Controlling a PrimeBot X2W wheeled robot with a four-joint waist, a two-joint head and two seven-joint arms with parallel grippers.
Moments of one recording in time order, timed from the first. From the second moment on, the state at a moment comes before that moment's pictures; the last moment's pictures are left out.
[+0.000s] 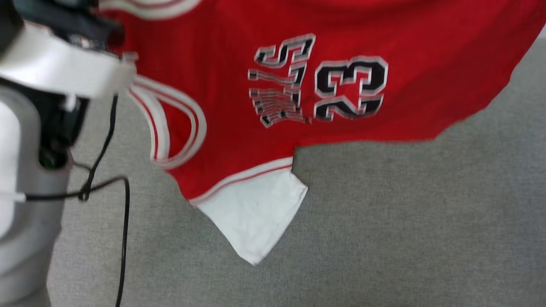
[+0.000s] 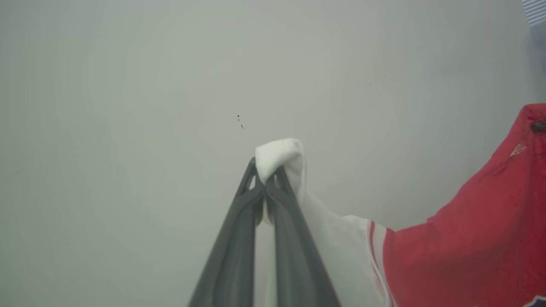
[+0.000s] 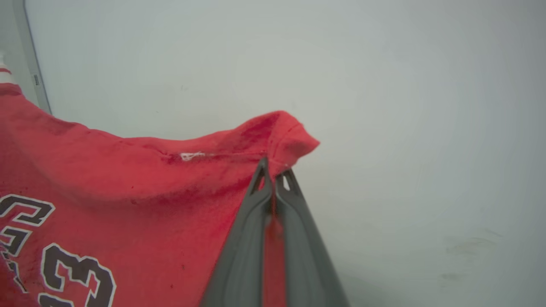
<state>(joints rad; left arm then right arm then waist) -0.84 0.46 -0.24 -0.15 -0.31 -0.04 -0.02 -0.81 -0.53 0.12 -0.03 0.48 0.13 0.35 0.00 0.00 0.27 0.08</state>
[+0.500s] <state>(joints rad) -1.49 0.45 -0.27 0.17 -0.28 -0.11 -0.01 -1.39 -0.50 0.14 0.20 0.35 0.13 0.32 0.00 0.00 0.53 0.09</state>
